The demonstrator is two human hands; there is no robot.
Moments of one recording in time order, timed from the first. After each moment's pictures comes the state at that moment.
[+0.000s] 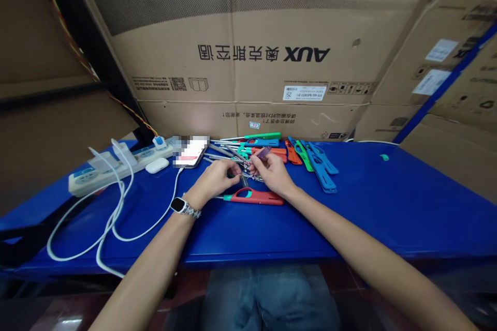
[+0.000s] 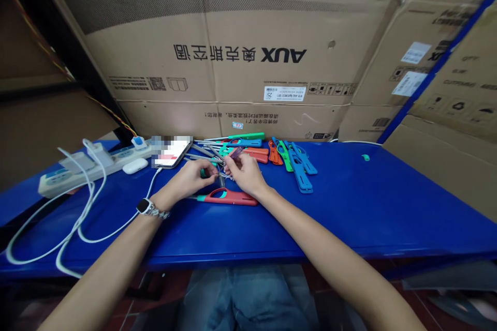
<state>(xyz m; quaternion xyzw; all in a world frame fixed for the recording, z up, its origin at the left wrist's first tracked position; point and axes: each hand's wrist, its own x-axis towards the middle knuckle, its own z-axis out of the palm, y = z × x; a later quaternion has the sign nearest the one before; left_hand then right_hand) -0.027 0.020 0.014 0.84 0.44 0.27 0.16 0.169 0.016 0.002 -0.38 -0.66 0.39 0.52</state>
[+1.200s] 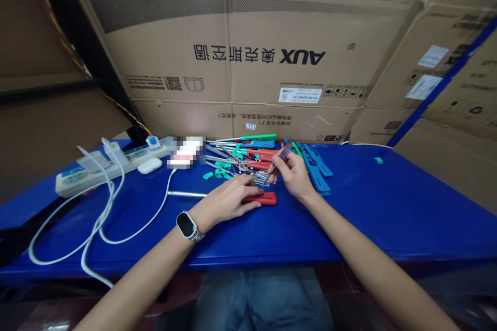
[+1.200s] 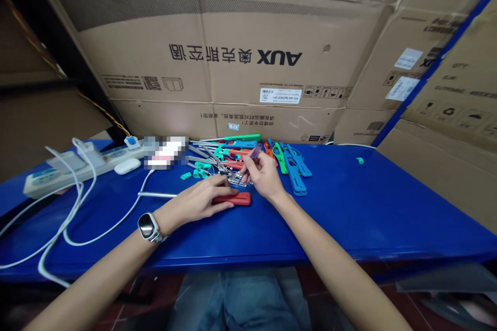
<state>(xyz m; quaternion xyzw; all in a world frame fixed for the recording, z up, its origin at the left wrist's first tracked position) 0.011 -0.025 0.021 0.94 0.29 0.13 0.07 0.213 -0.014 0.027 -0.37 -0.62 0.40 0.56</state>
